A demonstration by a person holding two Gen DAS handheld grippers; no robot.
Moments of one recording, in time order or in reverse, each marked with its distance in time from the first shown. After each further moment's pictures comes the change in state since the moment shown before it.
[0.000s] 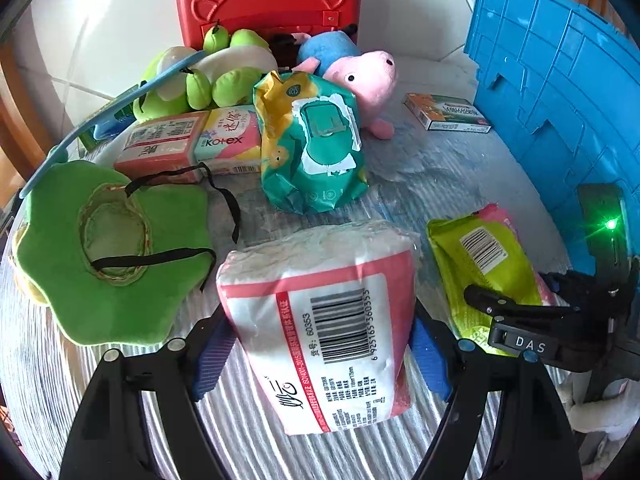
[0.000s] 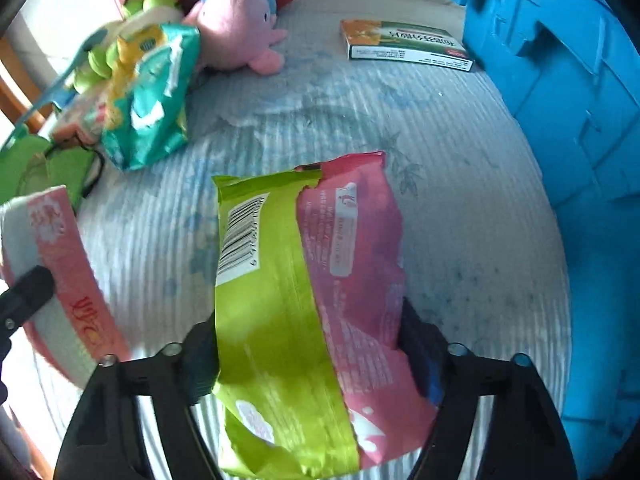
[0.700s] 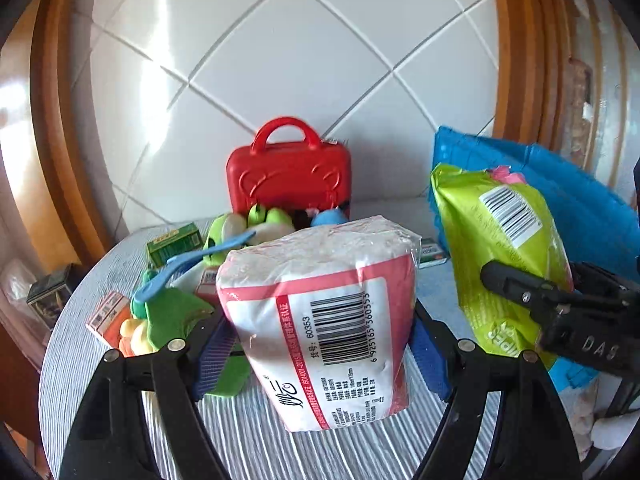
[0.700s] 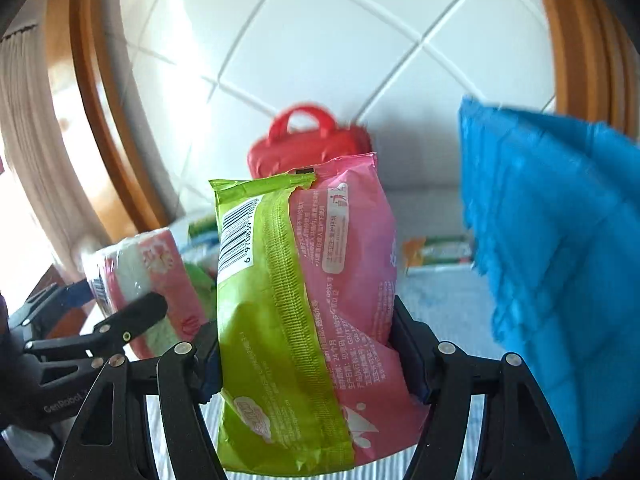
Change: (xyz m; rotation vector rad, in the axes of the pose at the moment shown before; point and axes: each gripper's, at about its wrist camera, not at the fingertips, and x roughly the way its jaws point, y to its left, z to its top) left arm -0.216 -0.015 0.004 0.015 -0.463 0.022; right arm -0.251 0.046 -0.013 -0.084 -0.579 0.195
